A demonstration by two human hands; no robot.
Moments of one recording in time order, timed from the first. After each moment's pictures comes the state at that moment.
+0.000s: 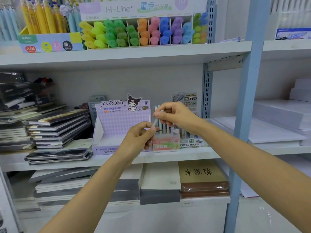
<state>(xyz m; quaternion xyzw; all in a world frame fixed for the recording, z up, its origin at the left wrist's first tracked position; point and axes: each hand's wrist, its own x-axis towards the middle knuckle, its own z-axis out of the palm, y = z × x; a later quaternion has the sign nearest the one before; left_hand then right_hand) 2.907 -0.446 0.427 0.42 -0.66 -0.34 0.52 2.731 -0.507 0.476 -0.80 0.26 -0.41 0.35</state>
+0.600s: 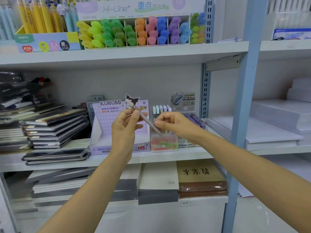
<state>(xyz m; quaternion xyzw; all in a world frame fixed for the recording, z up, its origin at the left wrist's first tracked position) 2.903 -0.454 0.434 0.31 -0.53 -0.29 0.74 2.728 -0.505 0.450 -0.80 0.24 -0.38 0.39</state>
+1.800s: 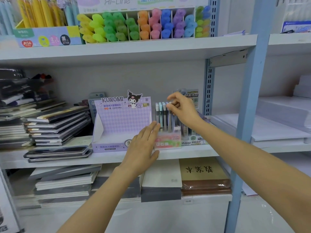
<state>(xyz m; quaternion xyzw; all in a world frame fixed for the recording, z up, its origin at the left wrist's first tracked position) 2.910 -0.470 0.376 0.51 -0.81 0.15 0.24 2.729 -0.555 0.460 -0.76 0.38 -0.52 0.11</state>
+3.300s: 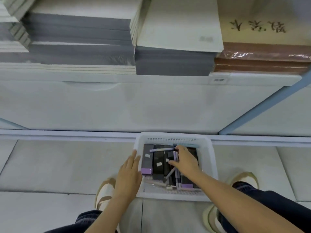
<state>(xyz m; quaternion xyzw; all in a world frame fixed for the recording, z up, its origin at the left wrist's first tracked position) 2.943 -0.307 -0.084 0.73 -0.65 -0.23 0.02 2.726 -0.399 -0.112 -0.69 0.64 0.00 0.33</state>
